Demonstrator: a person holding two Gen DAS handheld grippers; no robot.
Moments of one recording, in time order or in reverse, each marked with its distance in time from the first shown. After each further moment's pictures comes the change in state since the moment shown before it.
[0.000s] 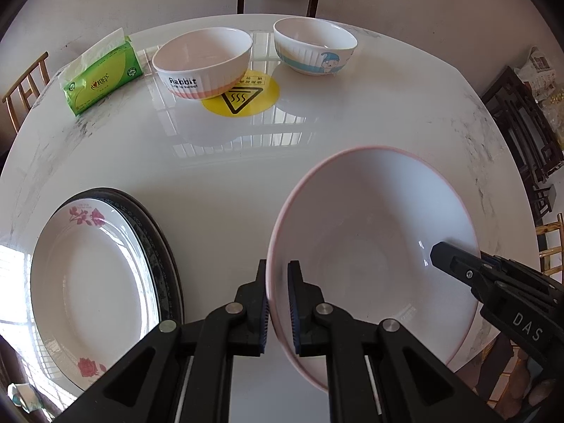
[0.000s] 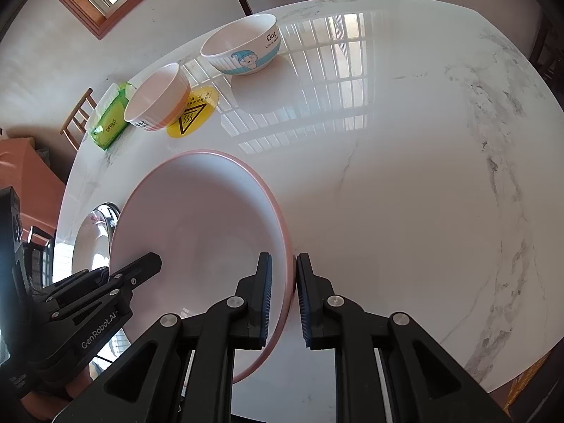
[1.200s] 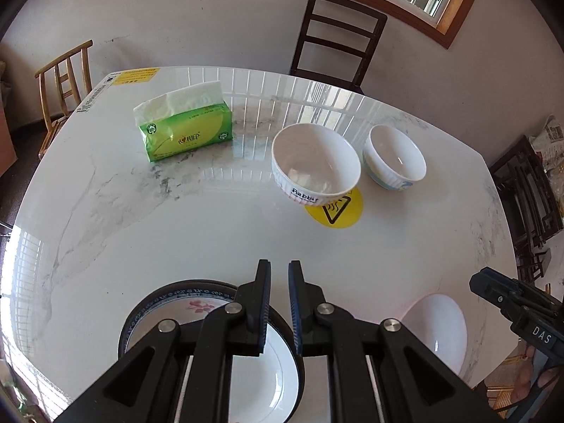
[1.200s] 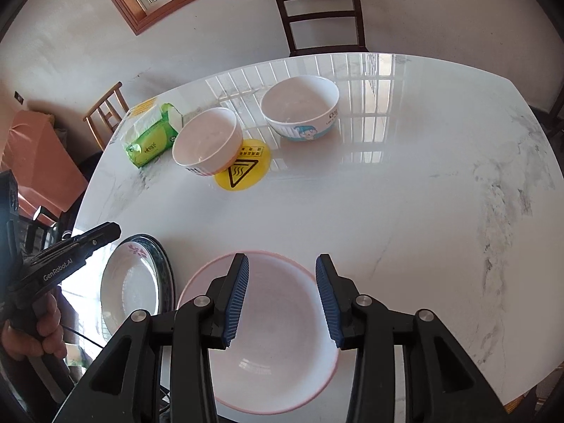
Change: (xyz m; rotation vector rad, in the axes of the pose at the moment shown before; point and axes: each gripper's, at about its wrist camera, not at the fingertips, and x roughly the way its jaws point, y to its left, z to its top) left arm -0.060 0.132 0.081 -0.179 -0.126 -0.008; right arm -0.041 0.061 0.067 -0.158 -0.067 0.027
